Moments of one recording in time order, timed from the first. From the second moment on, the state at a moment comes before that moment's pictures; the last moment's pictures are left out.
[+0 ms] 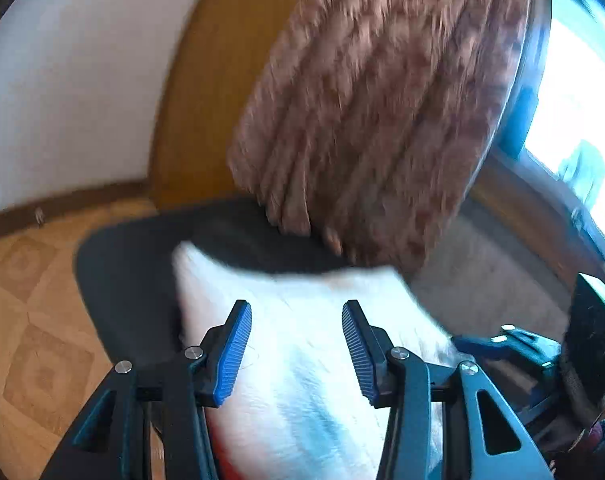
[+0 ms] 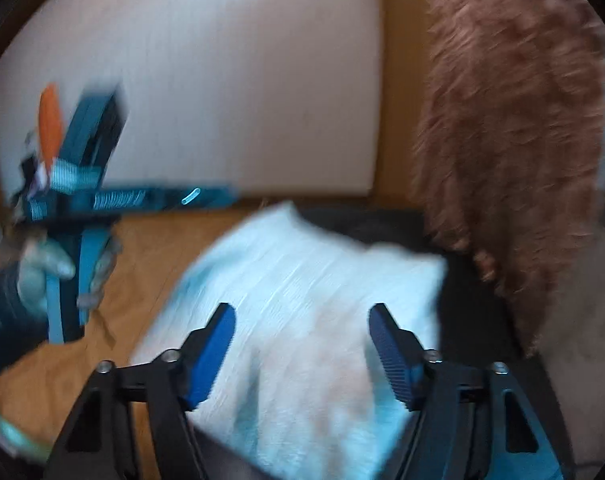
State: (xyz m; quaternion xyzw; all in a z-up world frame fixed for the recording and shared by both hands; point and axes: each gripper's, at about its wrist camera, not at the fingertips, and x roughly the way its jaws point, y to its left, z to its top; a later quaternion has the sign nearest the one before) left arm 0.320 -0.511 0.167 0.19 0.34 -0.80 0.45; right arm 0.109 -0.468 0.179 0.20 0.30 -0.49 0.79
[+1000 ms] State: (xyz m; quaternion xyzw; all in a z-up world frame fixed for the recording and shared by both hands) left arm 0.315 -0.359 0.243 0.19 0.19 -0.71 0.65; right arm 0.168 -0.317 0.210 0.13 0.25 -0.60 0.74
